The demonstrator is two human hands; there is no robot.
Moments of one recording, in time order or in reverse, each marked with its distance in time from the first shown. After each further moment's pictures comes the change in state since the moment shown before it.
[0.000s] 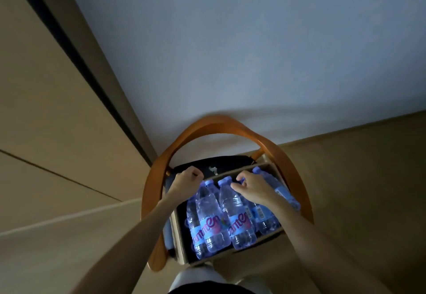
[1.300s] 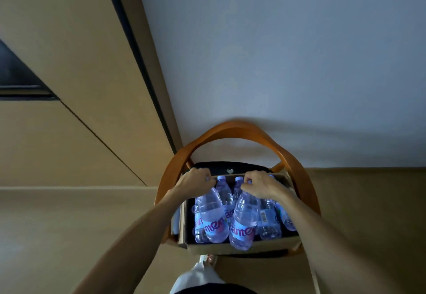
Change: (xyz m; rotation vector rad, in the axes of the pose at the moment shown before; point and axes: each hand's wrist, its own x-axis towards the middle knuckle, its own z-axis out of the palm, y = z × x) left_hand -0.071 0.037 0.000 0.340 0.035 -0.045; right_hand -0.022 -0.016 -0.036 -0.261 -0.160 -0.275
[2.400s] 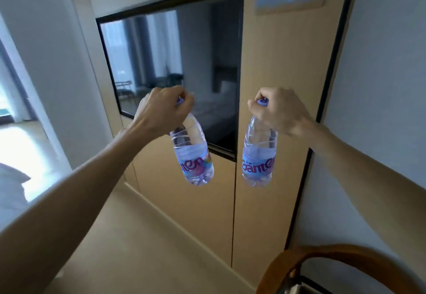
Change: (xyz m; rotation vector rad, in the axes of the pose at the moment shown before) left_hand -0.423 -0.105 -0.331 0.264 1.442 -0.165; right_hand -0.182 -0.469 -0.102 -0.069 0.756 -1.167
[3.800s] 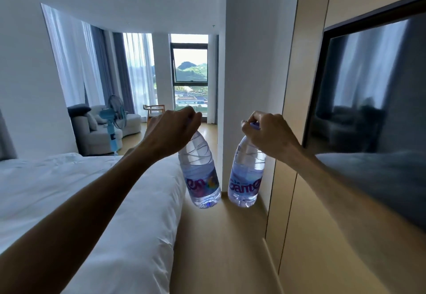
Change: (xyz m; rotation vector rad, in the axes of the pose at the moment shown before) left_hand 0.141 -0.665 -0.124 0.674 0.108 -0.393; right_hand 0.462 -0.414 0.617 0.551 -0.335 -0.620
